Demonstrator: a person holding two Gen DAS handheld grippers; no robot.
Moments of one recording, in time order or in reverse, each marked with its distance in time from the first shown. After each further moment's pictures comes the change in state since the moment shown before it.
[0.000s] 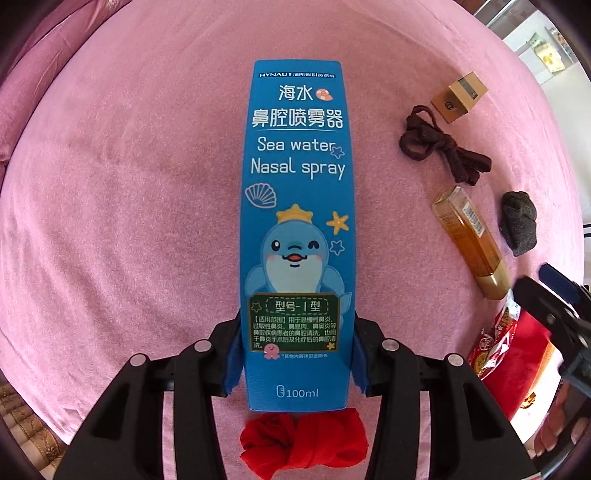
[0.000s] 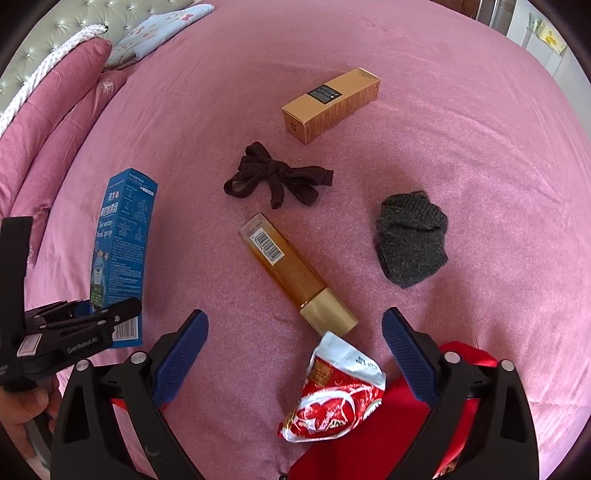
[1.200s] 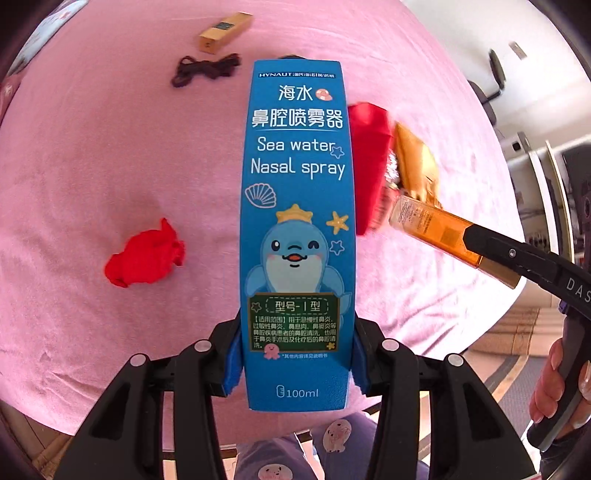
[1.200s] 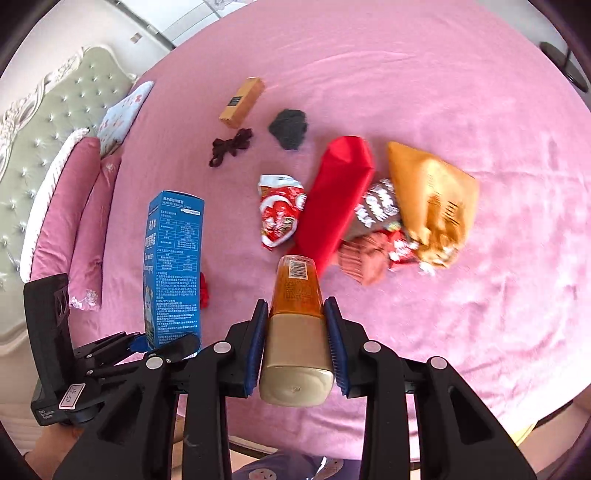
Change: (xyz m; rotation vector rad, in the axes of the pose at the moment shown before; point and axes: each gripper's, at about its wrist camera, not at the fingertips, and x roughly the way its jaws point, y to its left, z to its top) left arm -0.110 -0.108 -0.192 0.471 0.079 -0.199; right arm -0.181 -0.070 -0.244 0.506 -0.125 0.117
